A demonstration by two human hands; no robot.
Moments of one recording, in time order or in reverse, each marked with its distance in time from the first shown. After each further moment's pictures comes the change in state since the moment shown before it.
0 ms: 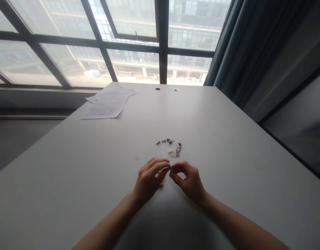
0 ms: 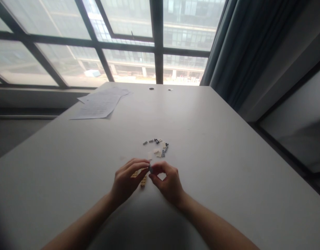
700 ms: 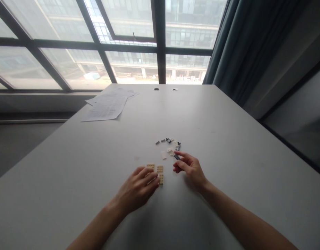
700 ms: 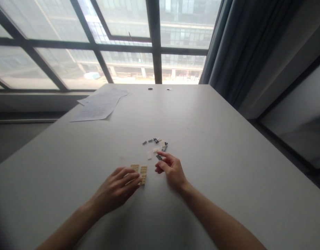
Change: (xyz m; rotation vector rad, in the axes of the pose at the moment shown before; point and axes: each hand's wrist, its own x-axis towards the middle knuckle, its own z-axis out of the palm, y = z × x) left_hand -0.020 -0.005 -0.041 0.481 -0.439 0.334; right_hand 0.018 0.008 -0.012 0.462 0.015 0.402
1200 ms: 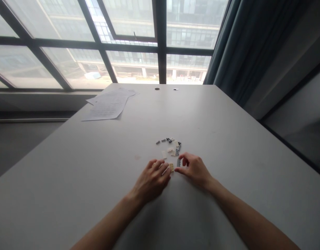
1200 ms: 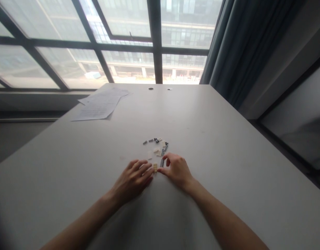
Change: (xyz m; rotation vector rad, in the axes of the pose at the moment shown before) left_hand 0.033 0.015 0.022 0.109 -0.057 -0.070; right_hand 0.009 -0.009 -0.022 -0.890 -0.044 -0.264
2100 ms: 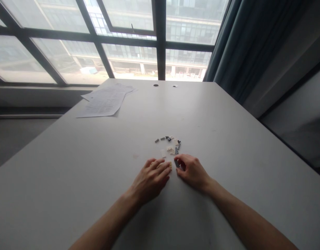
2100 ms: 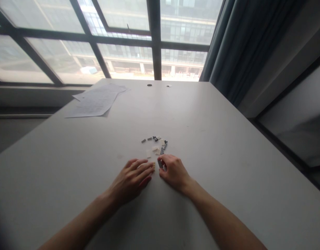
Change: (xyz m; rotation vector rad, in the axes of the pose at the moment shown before) left_hand -0.008 -0.005 0.009 -0.146 -0.010 -0.057; right_hand -0.004 -0.007 0.005 -0.135 -0.070 -0.112
